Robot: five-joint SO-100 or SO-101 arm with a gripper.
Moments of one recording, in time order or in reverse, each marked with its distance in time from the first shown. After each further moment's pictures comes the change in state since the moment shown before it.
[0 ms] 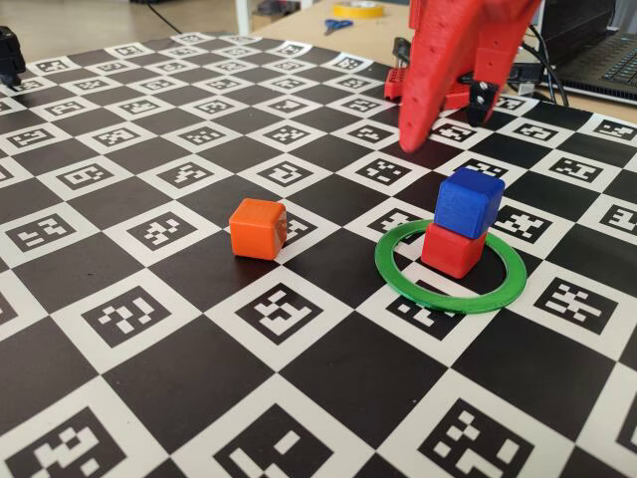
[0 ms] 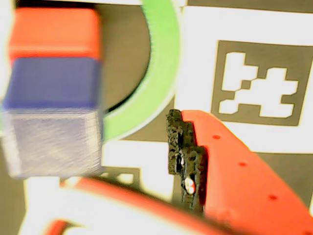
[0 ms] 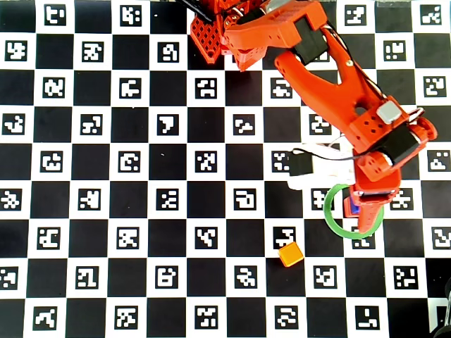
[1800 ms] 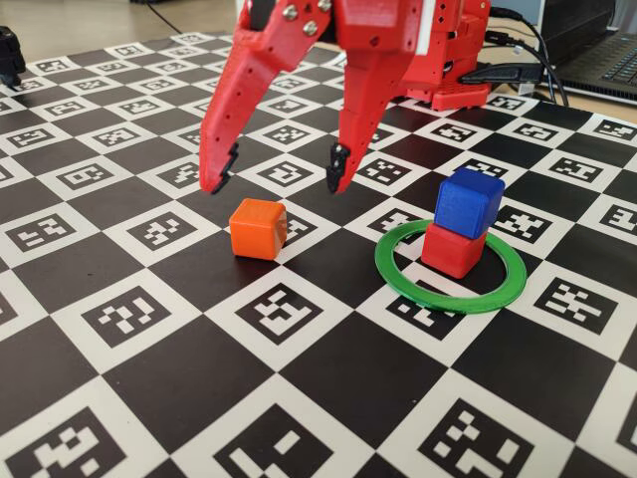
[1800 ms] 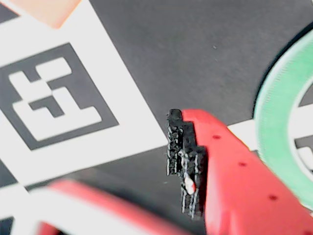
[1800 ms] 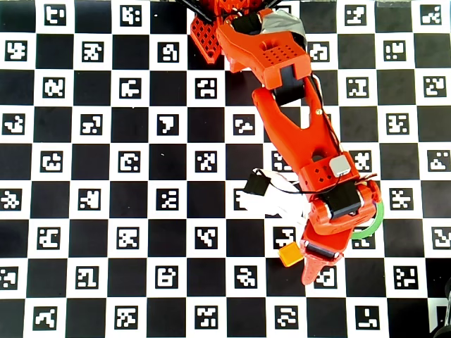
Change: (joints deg) arm 12.7 -23.2 -21.7 -8.5 16.4
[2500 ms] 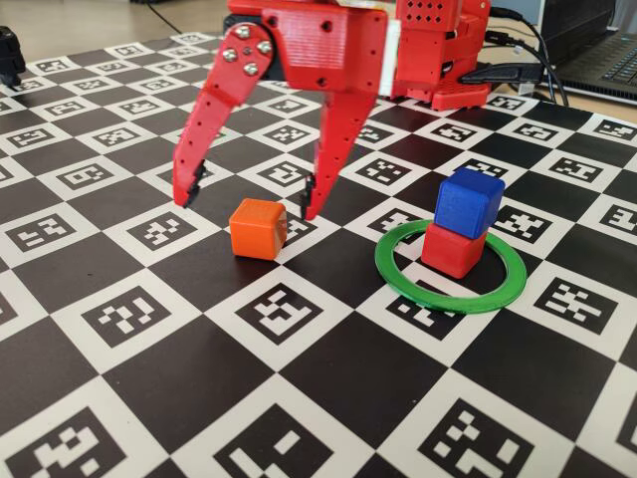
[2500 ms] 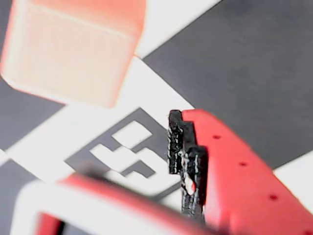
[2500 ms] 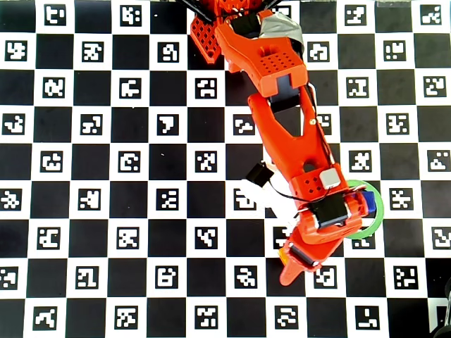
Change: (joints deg) arm 3.8 -2.1 0.8 -3.2 14.2
